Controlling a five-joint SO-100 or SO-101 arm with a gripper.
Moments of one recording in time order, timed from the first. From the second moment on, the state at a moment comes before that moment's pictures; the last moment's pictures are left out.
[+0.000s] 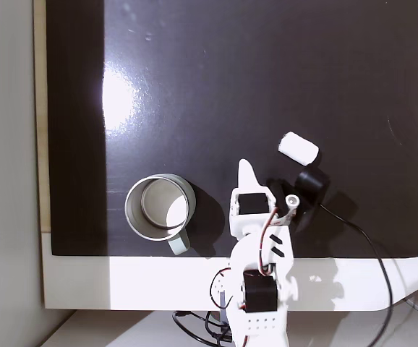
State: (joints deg) arm -1.1 174.5 155.7 54.0 3.2
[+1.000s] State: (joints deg) arm 19.1 102.8 93.5 90.1 18.7
